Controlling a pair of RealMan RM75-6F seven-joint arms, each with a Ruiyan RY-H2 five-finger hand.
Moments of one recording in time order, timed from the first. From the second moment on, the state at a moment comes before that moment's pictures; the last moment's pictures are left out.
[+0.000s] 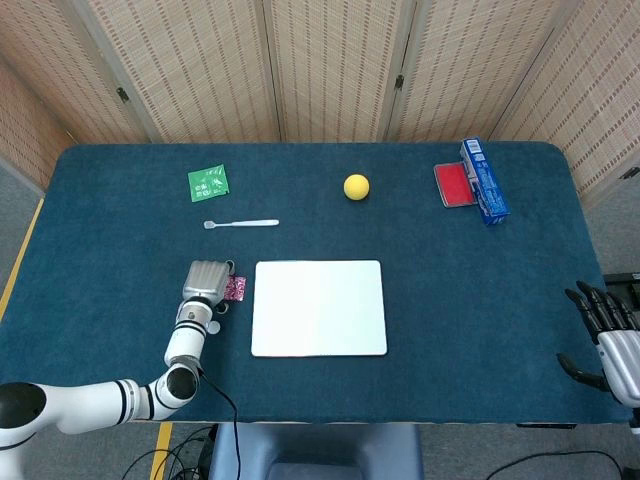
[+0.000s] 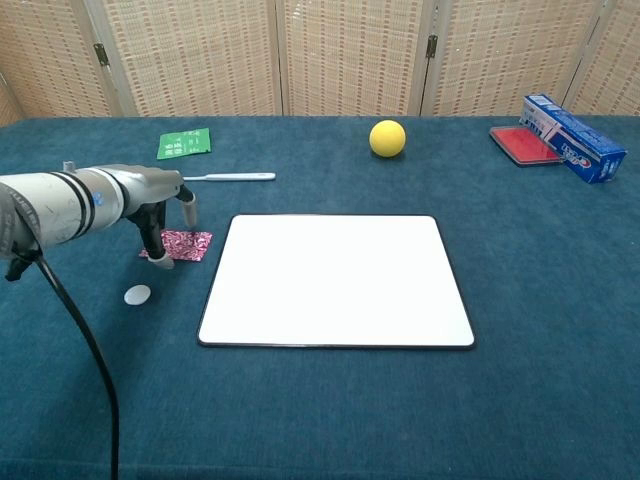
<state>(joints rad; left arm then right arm) -0.98 -1.65 -0.24 -1.39 0.29 0.99 0.98 0.06 -0.98 0.01 -1.58 -1.56 1.47 0.18</state>
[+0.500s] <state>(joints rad) -1.05 -1.63 -0.24 -1.36 0.16 0.95 1.01 0.06 -0.97 0.02 -1.58 -1.54 1.45 0.20</state>
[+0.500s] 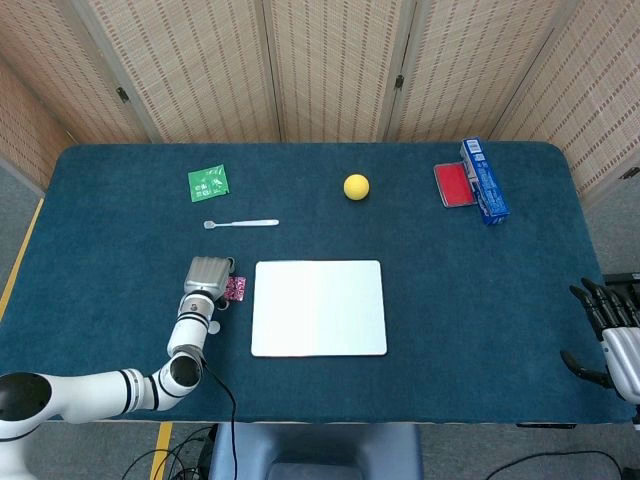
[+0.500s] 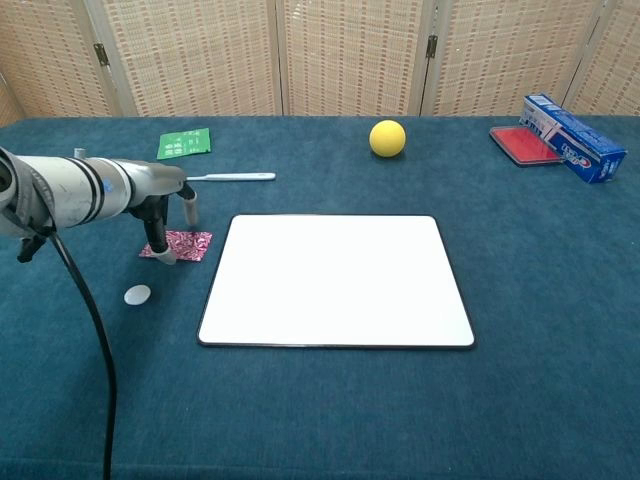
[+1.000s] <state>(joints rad) -1.06 -1.64 -0.20 -1.34 0.16 0.93 0.97 0.06 -0.97 0.01 -1.58 -1.55 1.46 0.20</state>
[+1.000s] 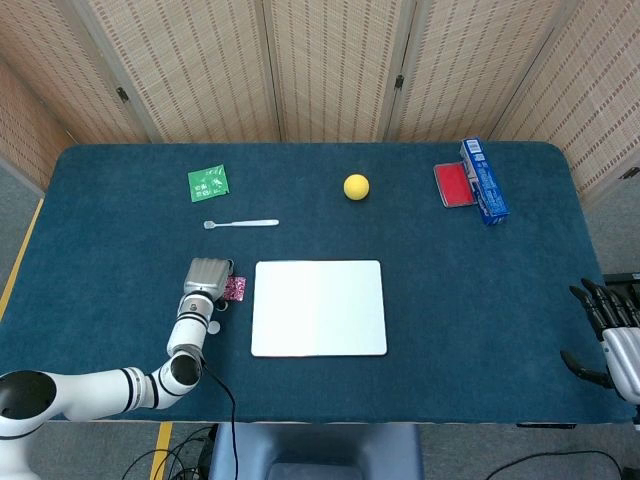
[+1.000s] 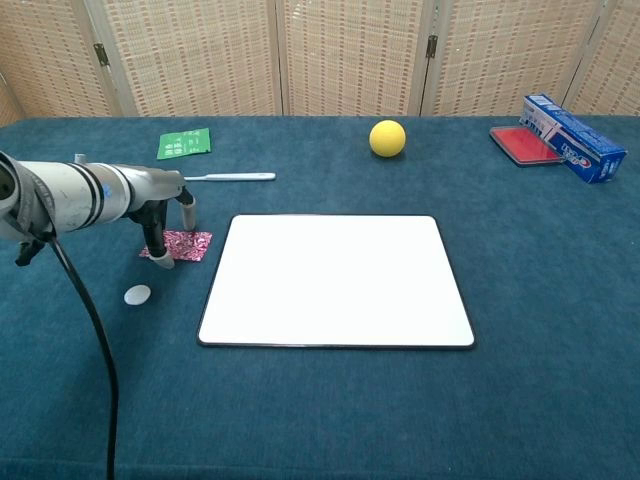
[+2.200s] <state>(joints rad) -1.05 -1.61 -0.17 -1.38 0.24 0.97 0.90 0.05 -0.98 0.01 -1.57 -1.57 1.49 0.19</state>
